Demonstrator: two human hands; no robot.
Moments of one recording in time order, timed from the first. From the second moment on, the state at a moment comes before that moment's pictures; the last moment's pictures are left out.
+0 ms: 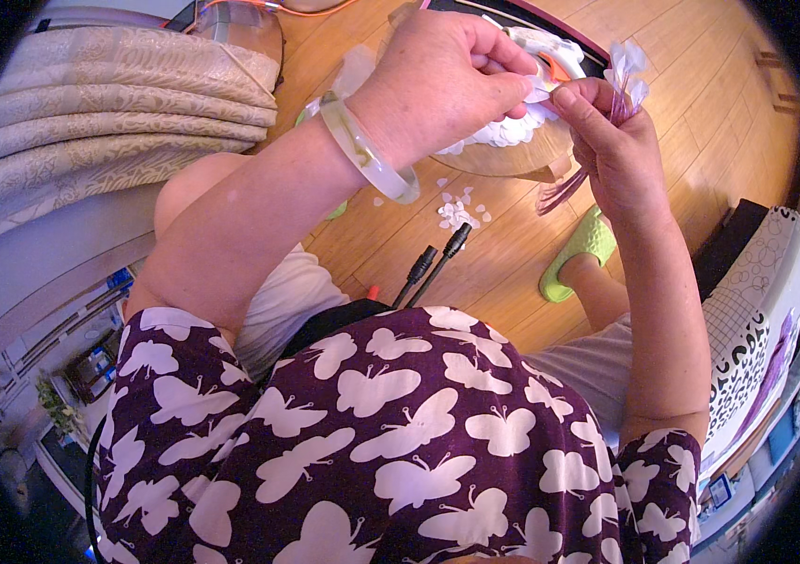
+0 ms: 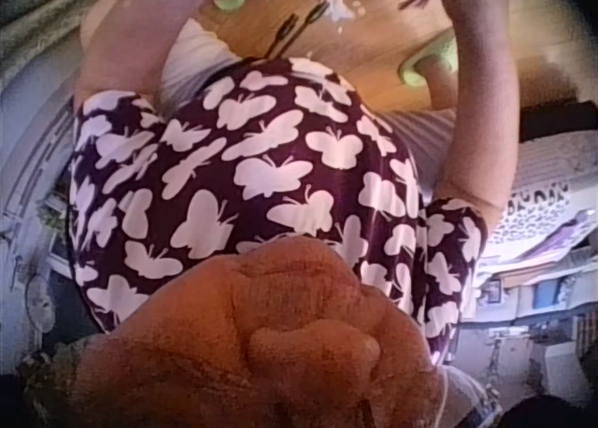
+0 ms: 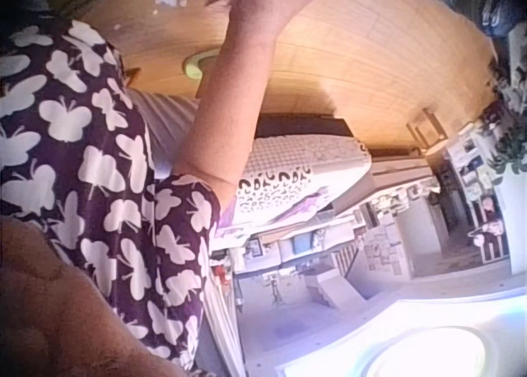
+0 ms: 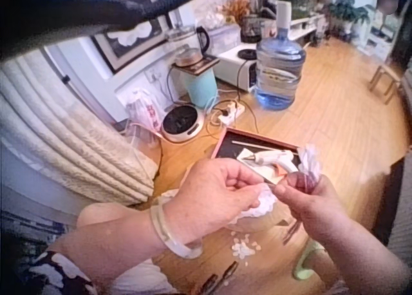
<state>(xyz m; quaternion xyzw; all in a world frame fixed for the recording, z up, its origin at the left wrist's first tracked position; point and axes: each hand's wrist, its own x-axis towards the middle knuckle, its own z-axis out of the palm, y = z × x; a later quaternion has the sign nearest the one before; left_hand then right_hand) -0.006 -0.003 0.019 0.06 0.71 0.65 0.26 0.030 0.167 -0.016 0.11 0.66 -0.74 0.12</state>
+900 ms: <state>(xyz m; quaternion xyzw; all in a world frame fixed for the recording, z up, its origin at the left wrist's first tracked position) -0.006 -0.003 0.017 0.05 0.68 0.68 0.27 0.025 0.170 -0.014 0.10 0.69 -0.70 0.15</state>
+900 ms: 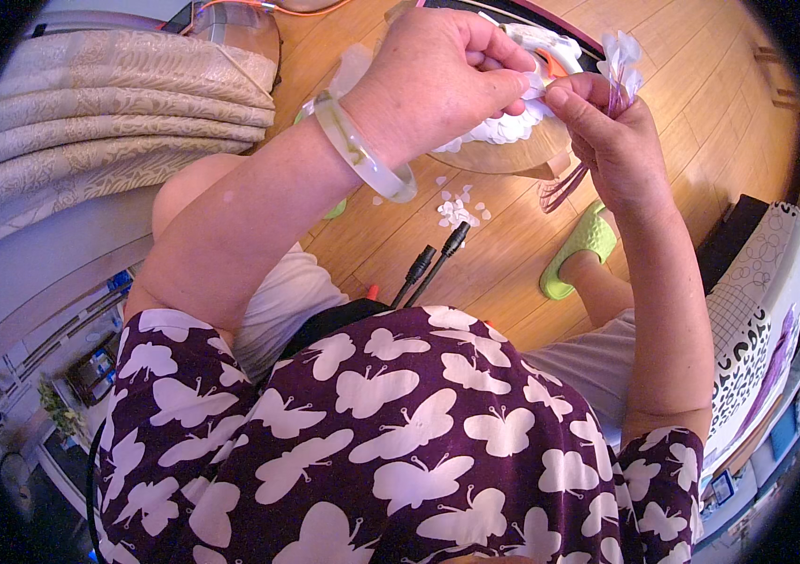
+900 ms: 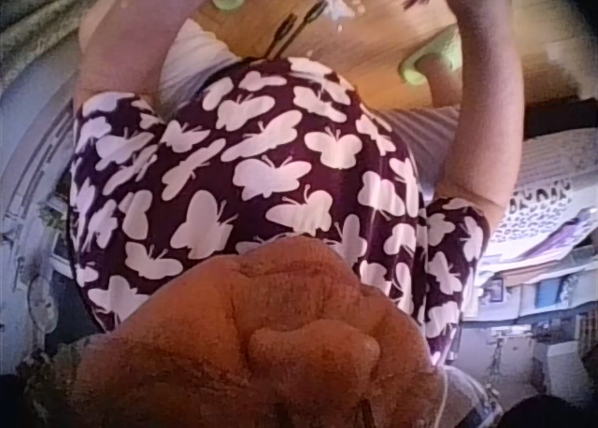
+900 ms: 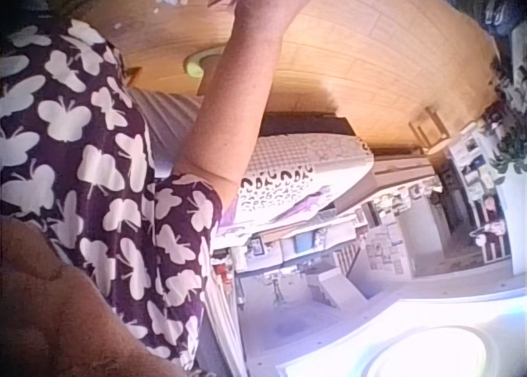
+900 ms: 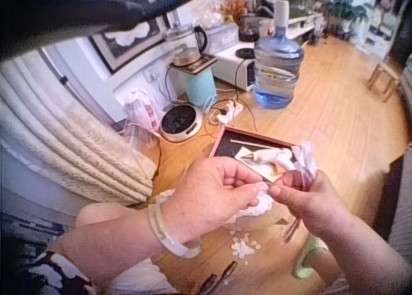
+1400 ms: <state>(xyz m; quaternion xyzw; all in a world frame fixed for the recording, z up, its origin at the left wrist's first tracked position) -0.006 -0.004 0.016 0.04 0.66 0.68 0.31 0.029 0.164 -0.021 0.07 0.67 -0.73 0.12</state>
